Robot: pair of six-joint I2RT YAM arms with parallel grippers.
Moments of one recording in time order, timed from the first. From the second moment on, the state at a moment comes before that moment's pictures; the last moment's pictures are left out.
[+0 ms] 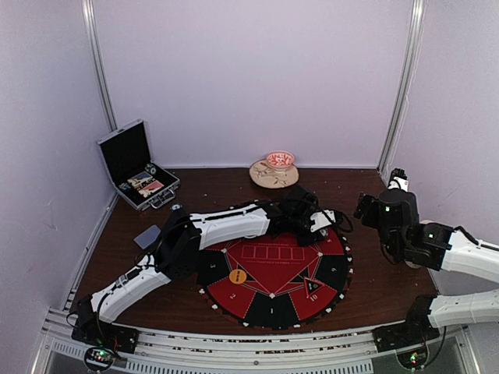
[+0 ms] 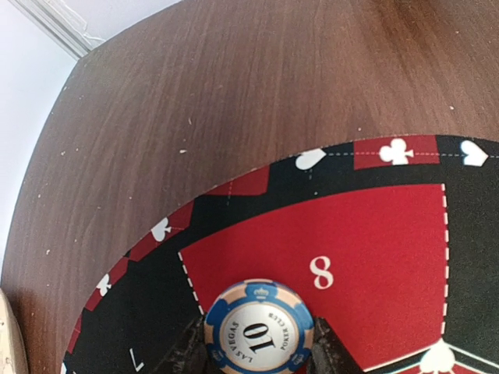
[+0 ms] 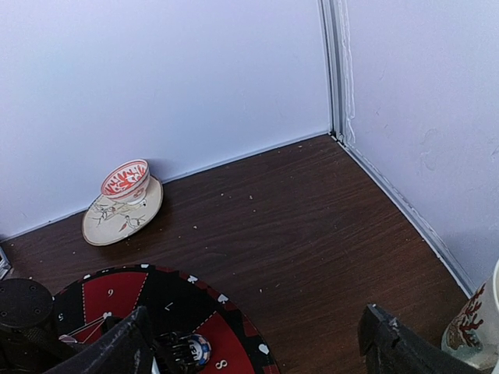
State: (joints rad) left arm -1.02 2.80 2.52 -0.39 0.15 0.56; right arm 0.75 0.89 0.60 -0.14 0.90 0.58
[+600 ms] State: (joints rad) left arm -1.02 2.80 2.52 -0.39 0.11 0.58; right arm 0.75 0.89 0.60 -0.14 0.87 0.57
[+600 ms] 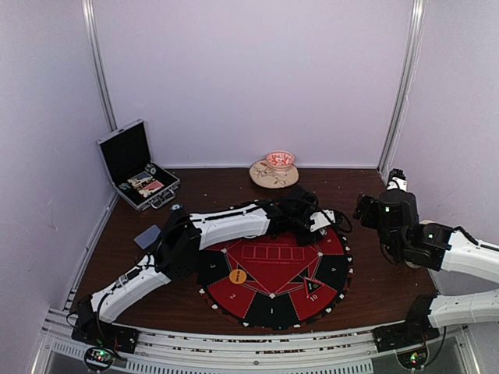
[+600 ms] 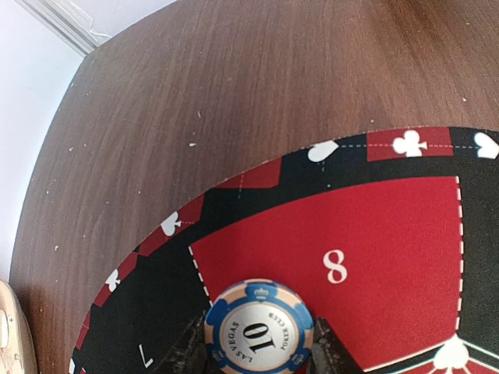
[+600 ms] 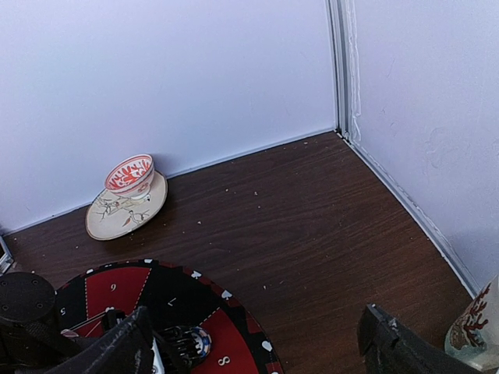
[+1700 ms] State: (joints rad) left arm -1.03 2.80 2.52 -0.37 0.06 0.58; right arm 0.75 0.89 0.59 -0.11 0.85 0.55
